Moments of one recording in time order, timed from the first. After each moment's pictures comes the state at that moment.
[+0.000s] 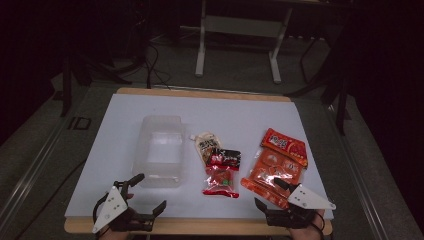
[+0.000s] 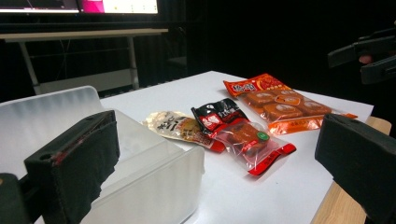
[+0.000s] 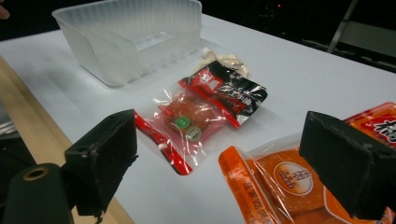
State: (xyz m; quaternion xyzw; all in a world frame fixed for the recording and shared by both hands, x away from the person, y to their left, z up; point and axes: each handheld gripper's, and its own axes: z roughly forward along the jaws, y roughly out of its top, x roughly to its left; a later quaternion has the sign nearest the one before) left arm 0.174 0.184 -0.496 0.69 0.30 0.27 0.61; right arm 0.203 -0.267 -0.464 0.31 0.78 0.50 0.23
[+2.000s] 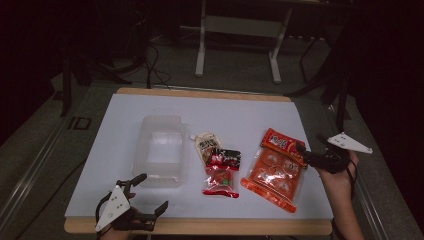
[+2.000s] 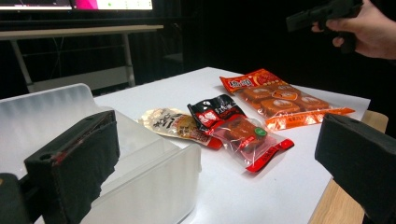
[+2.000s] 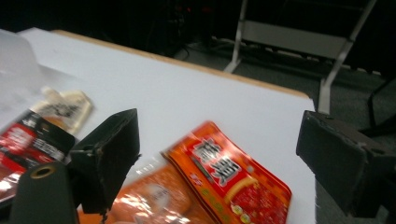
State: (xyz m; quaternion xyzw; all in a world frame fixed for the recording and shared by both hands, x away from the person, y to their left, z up) left arm 0.177 0.182 -0.498 0.69 0.29 0.26 0.61; right arm 0.330 -0.370 -0.427 0.43 0.71 0.46 0.31
